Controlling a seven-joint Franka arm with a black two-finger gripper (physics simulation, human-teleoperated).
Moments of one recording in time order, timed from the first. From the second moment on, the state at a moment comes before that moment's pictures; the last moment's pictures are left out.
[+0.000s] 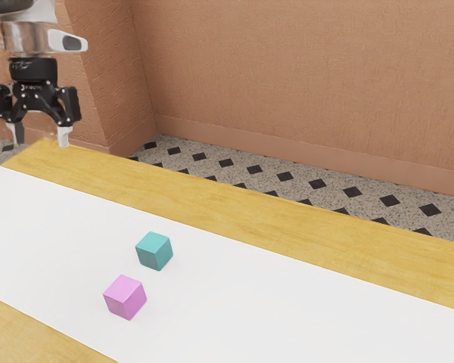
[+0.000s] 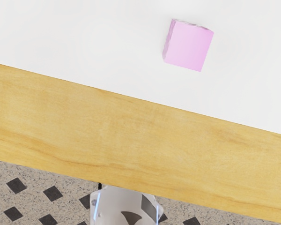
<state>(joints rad) 0.15 -0.11 -0.01 -1.58 -0.02 1.12 -0.13</state>
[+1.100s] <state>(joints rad) 0.15 0.29 -0.07 -1.97 -0.04 2.13 -0.05</state>
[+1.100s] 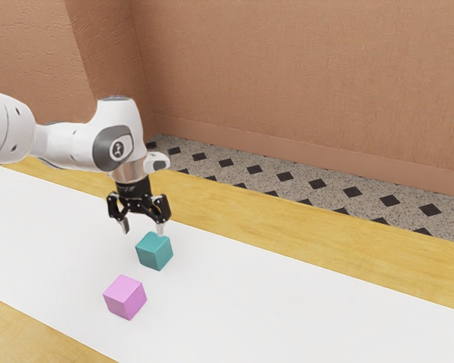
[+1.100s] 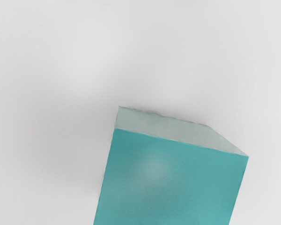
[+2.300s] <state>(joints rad) 0.13 0.31 -0.07 -2.13 -0.13 2.39 0.22</state>
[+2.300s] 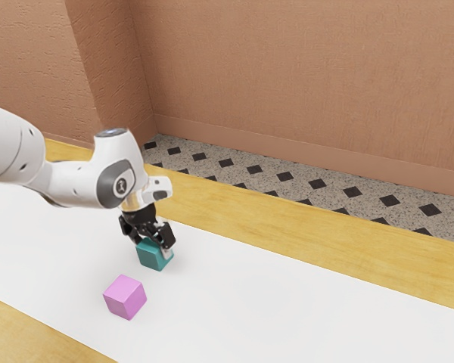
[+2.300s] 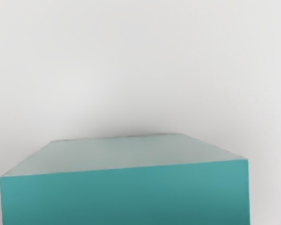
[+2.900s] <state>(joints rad) 0.13 0.25 -0.07 -2.14 -0.12 2.40 0.25</state>
